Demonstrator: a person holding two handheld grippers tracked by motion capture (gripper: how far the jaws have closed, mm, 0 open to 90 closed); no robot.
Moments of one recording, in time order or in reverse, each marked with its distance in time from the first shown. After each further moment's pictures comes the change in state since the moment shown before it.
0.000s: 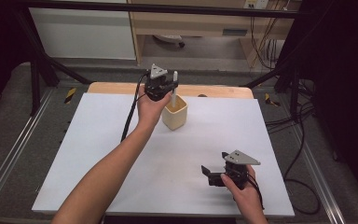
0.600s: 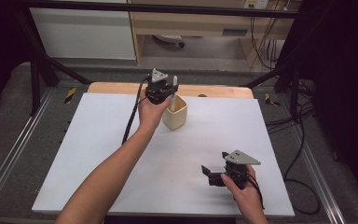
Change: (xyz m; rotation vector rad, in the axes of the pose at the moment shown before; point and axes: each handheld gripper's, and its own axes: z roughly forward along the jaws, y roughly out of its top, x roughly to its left) left arm 0.002 -0.016 0.010 0.035 0.008 -0.012; right arm -0.001 0.000 0.000 -0.001 0.001 -0.001
